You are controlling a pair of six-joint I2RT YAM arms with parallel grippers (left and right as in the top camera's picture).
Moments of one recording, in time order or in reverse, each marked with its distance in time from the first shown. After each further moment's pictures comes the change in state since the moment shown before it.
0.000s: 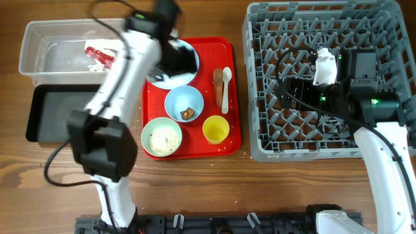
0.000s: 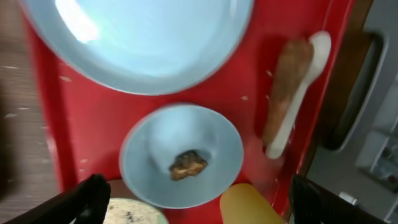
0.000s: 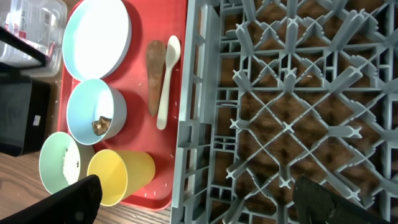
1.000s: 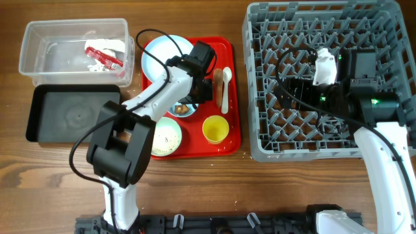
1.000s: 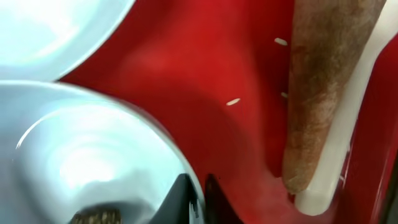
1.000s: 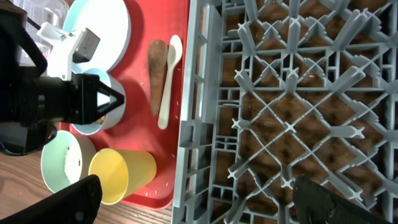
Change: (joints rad) left arm -0.160 0.003 -0.430 0.488 -0.094 -0.034; right arm 0.000 0.000 0.000 0.000 -0.006 0.000
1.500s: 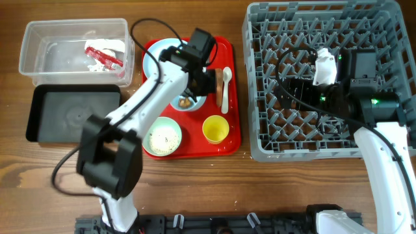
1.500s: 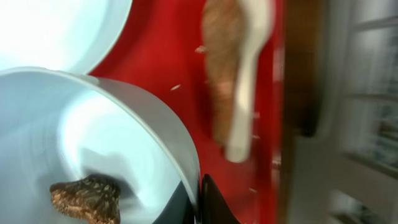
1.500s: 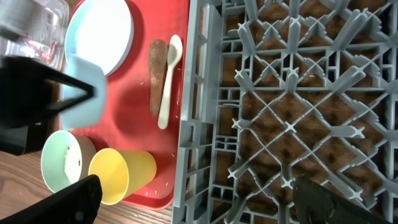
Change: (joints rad) left arm -0.004 -0.127 0.121 -0.141 0.092 0.002; right arm 0.000 0.000 0.000 0.000 0.000 0.000
